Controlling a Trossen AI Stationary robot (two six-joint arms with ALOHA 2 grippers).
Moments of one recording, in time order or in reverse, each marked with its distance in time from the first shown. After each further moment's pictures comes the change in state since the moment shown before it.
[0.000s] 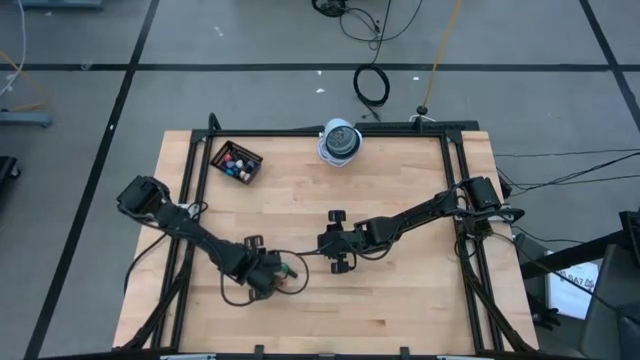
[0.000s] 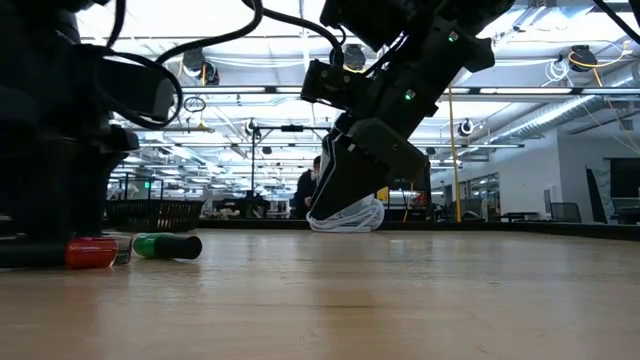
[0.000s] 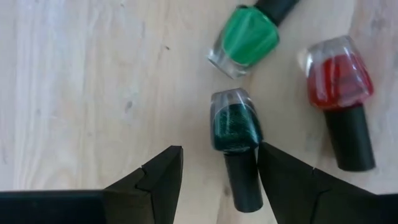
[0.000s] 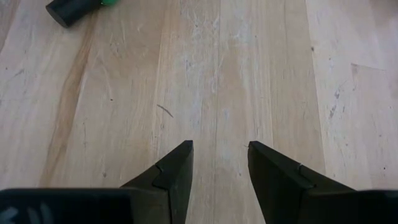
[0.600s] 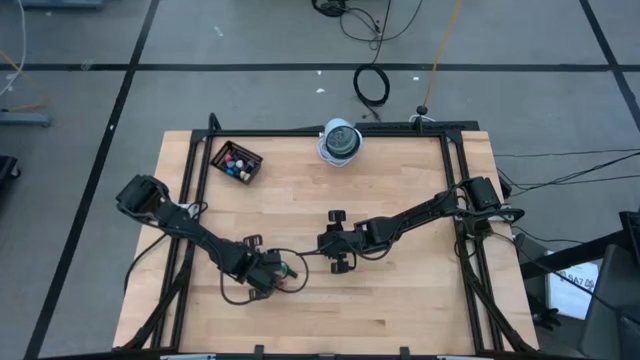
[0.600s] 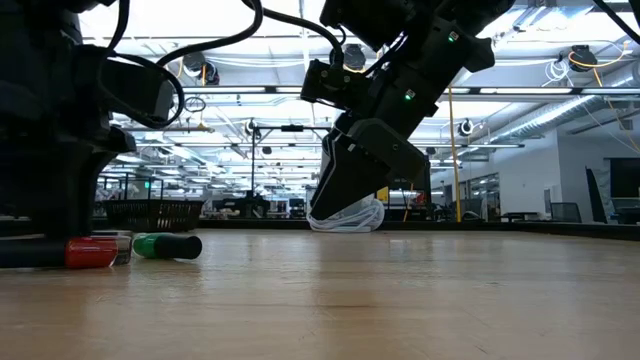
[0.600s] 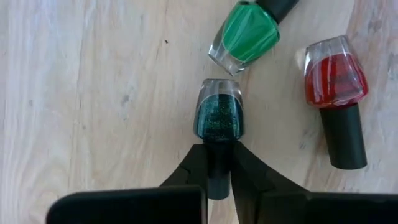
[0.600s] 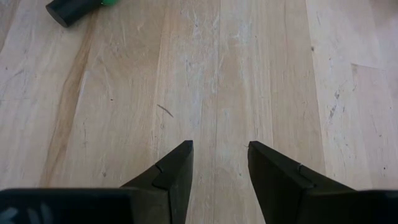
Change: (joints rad) left arm 0.014 -0.003 -0.006 0.007 0.036 -0.030; right arm 0.000 0.000 0.000 0.000 0.000 0.000
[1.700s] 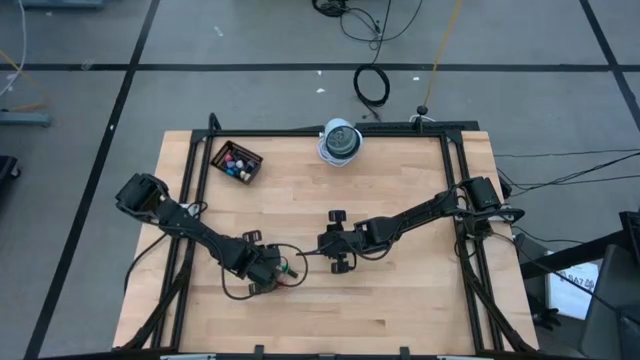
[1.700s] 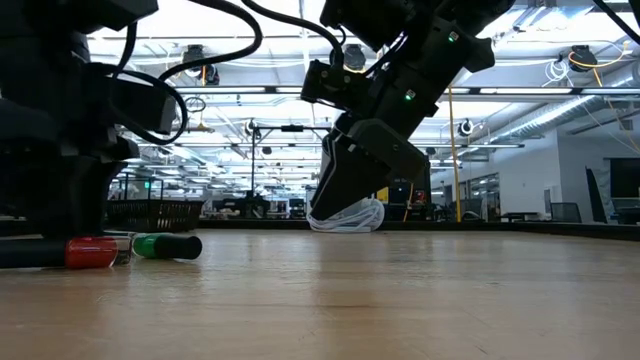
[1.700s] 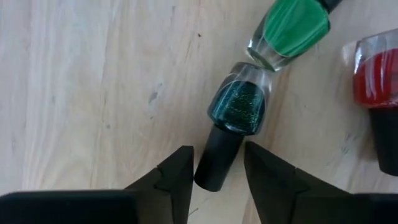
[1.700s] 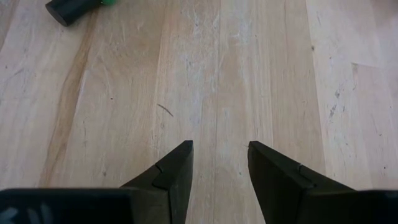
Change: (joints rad) left arm 0.030 0.003 -0.053 0.006 0.009 0.009; right arm 0.000 0.000 0.000 -0.001 0.000 0.000
